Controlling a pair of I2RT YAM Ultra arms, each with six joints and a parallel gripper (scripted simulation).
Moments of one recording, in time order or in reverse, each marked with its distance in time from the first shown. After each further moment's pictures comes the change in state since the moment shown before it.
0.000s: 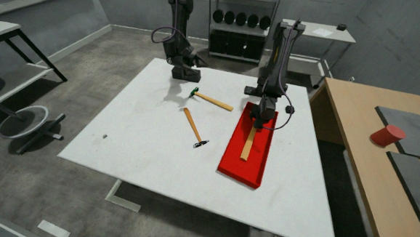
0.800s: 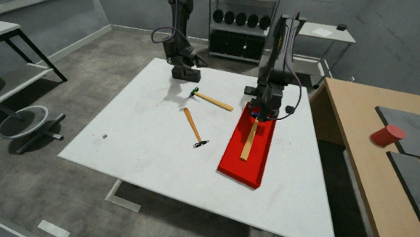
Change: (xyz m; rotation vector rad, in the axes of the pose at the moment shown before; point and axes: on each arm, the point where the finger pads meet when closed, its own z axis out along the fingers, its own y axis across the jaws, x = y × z) left arm -0.012 0.001 -0.061 -0.011 -0.066 0.002; right arm 0.000 0.000 0.000 0.000 0.000 0.000
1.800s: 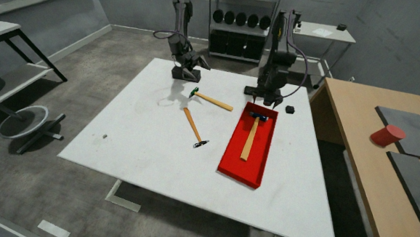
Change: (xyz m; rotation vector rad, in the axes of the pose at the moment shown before) left arm 0.051 -0.003 -0.035 -0.034 -0.161 -0.075; right arm 0.020 -0.004 0.005 0.244 0.135 0.235
